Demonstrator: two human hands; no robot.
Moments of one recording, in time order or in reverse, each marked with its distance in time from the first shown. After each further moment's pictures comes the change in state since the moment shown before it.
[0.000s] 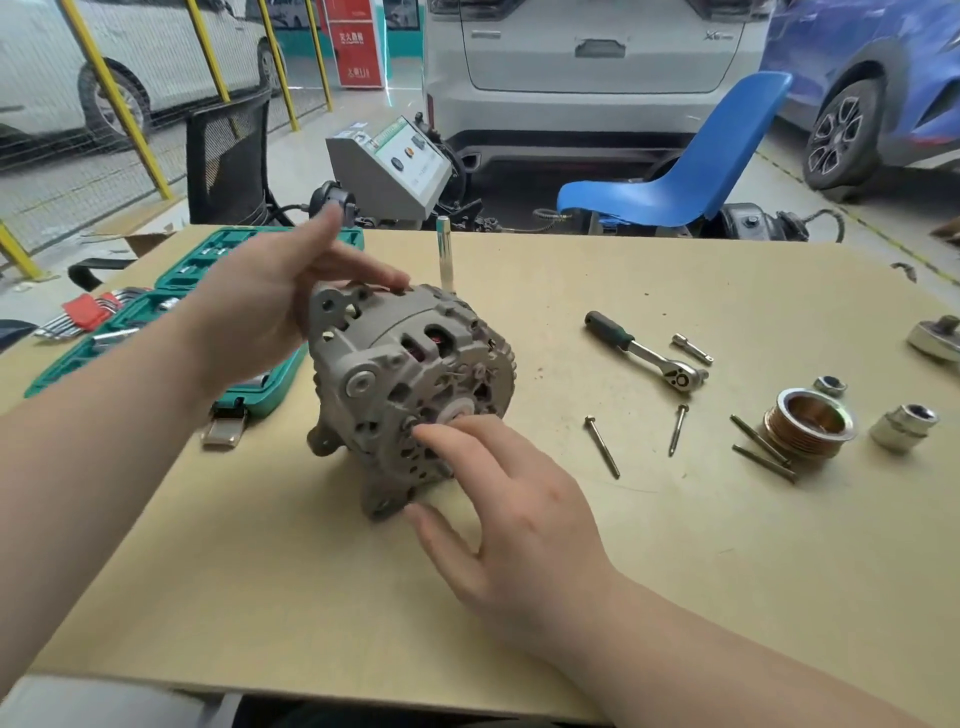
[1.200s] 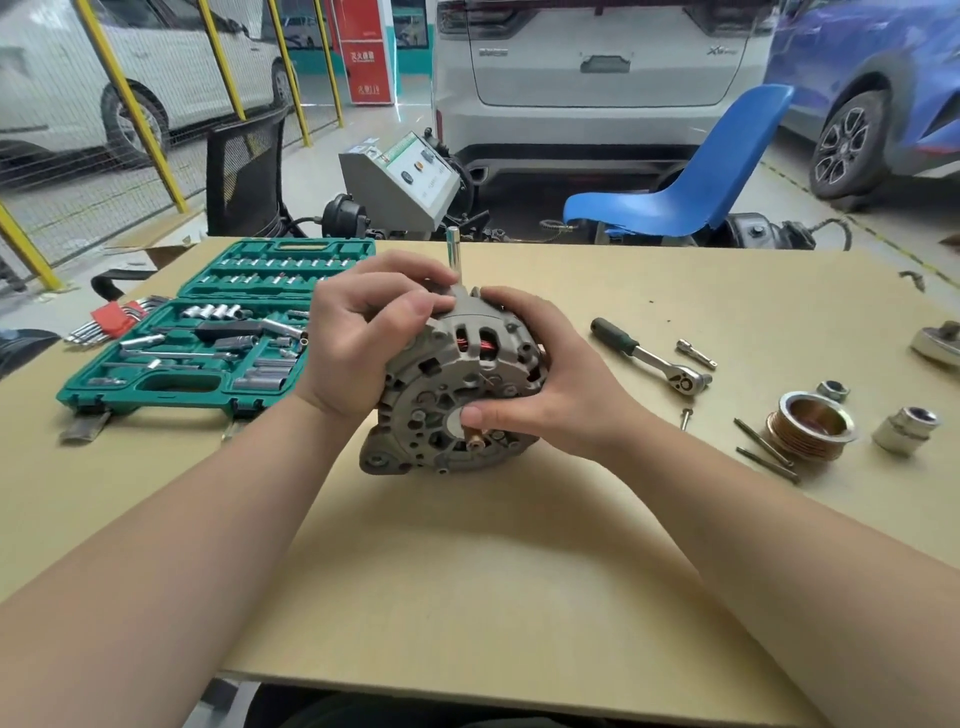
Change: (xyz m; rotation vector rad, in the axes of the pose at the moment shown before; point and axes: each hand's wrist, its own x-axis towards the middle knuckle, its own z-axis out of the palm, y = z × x) left_hand 0.003 -0.030 0.067 0.098 0.304 0.624; right_hand 0.076 0.086 -0.018 0.583 -0.208 0.257
